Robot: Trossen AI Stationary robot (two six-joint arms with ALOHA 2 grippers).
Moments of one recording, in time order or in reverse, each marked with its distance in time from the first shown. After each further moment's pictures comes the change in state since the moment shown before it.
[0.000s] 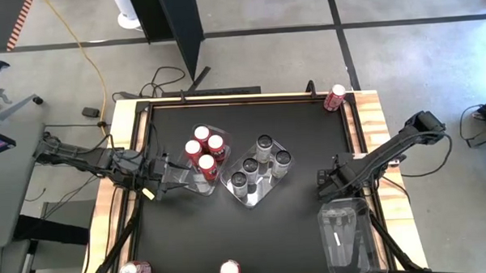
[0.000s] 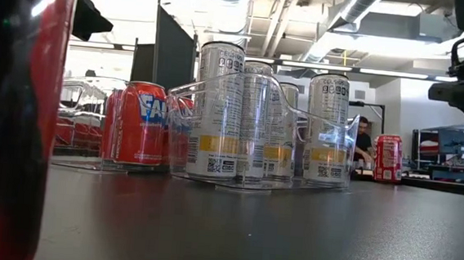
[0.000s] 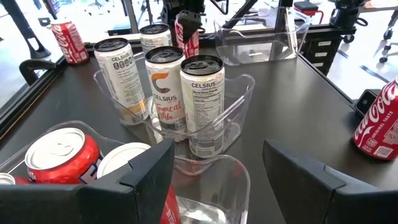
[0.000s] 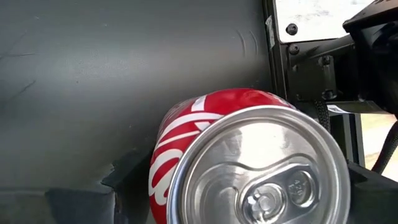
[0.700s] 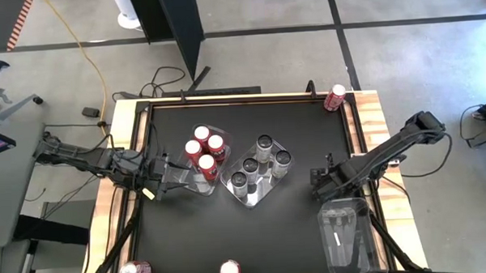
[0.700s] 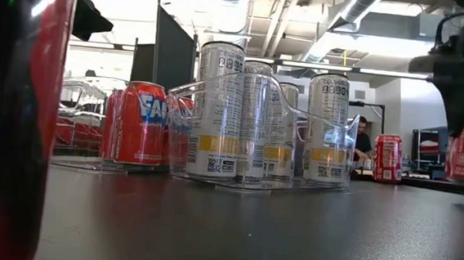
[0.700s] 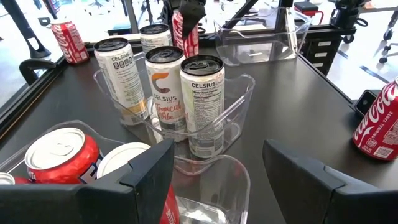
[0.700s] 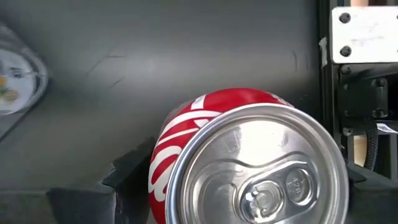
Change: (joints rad) left arm 0.000 0.000 0.000 0.001 0.000 -0.001; right arm -0.010 0.000 0.117 -0.034 0.134 -0.114
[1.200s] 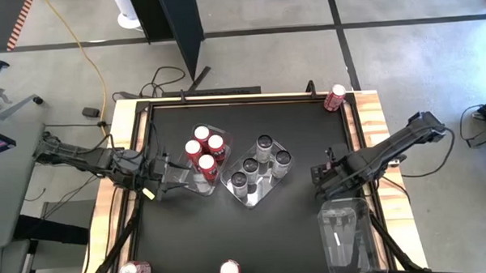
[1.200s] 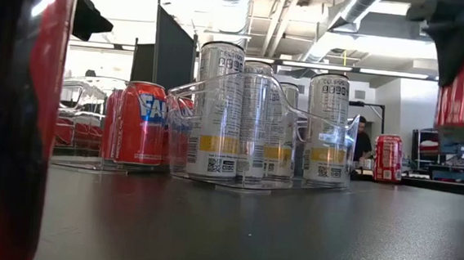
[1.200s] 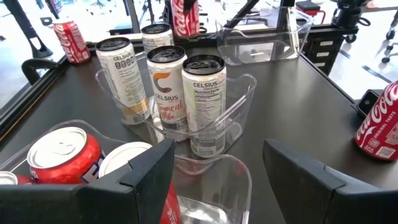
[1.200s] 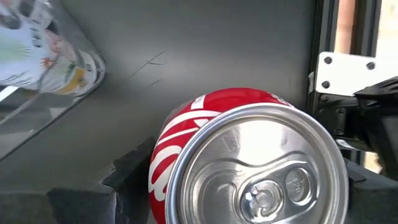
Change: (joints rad) left arm 0.000 0.000 0.000 -0.002 -0.008 0.000; right arm 0.001 -0.001 0.254 -0.205 0.034 -0.145
